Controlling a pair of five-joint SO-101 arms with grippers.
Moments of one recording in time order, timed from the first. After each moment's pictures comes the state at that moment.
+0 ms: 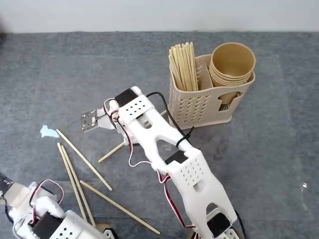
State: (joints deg) left arm -59.3 -103.2 94.5 69.7 12.6; right arm -40.9 49.2 -41.1 89.8 59.2
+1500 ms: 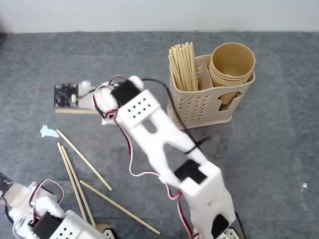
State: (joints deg) left arm -59.3 -103.2 94.5 69.7 12.6; right arm -44.6 26.9 -41.1 81.8 48.7
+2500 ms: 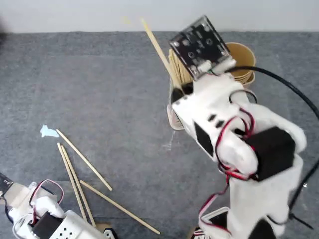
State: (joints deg) left arm -59.3 -103.2 94.5 69.7 12.6; right arm -26.3 -24.7 -30.2 100.7 14.1
